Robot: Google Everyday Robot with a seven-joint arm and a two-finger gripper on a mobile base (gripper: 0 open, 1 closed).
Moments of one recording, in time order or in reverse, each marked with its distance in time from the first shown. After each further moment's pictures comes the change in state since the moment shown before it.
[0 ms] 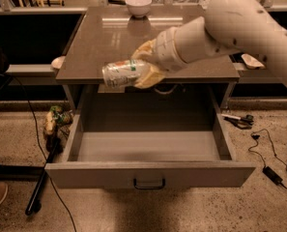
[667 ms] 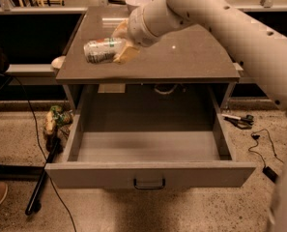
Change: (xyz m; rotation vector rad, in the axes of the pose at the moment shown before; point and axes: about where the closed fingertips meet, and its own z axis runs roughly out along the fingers) arm -0.015 -0.084 0.067 -0.003 0.010 0.011
